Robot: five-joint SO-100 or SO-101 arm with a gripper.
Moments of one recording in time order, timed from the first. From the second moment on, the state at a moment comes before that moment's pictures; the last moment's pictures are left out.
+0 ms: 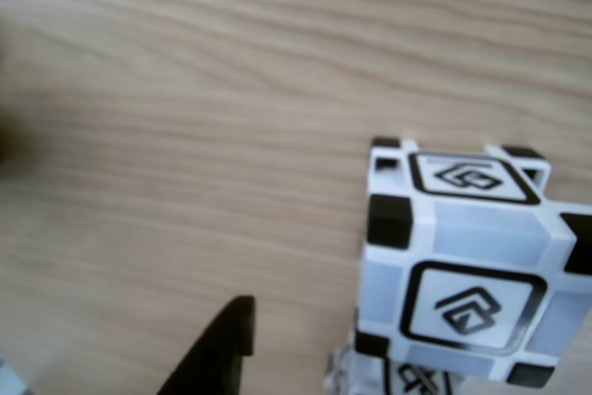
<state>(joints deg) -3.6 79.5 85.7 101.8 -5.0</state>
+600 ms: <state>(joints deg) -3.4 79.0 85.9 101.4 -8.3</state>
